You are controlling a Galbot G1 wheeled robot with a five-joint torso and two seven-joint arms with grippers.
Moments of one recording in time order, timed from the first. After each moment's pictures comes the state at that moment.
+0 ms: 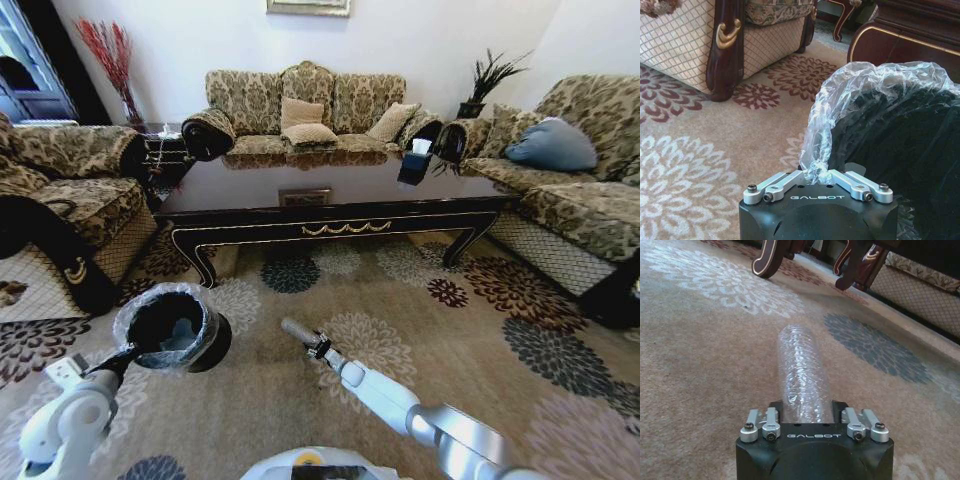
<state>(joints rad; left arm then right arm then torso) 1.54 -1.24 -1.04 -2.10 -0.91 0.65 -0.40 -0.62 1.34 -0.54 0.66 0.17 0.34 0.06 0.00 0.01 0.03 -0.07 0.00</state>
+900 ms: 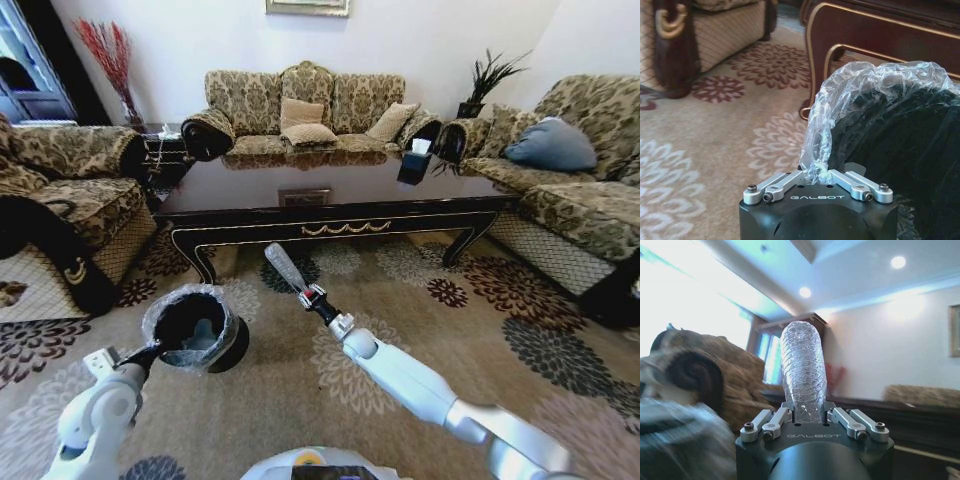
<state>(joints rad) 1.48 -1.18 -0.87 -2.08 -0.87 0.65 -0.40 -0.58 1.09 -0.52 1.44 0.47 0.61 0.03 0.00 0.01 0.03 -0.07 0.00</state>
